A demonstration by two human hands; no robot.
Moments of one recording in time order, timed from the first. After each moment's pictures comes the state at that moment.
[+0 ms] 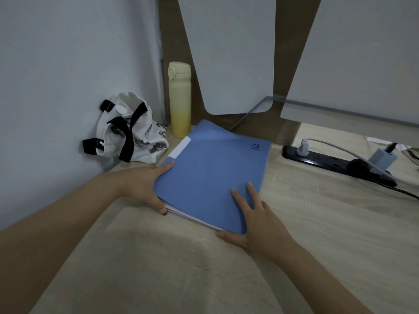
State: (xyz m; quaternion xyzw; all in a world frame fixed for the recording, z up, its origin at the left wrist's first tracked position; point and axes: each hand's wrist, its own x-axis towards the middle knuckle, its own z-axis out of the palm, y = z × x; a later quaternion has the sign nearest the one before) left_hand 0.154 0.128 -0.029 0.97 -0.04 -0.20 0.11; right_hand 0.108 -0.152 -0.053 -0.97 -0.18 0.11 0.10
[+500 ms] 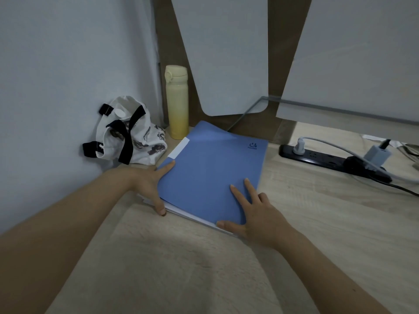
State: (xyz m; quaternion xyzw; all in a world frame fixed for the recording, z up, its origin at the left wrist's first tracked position) left_hand 0.173 0.120 -0.020 0.95 -0.01 -0.31 0.07; right_hand 0.119 -0.155 -0.046 -0.97 -0.19 0.14 0.08
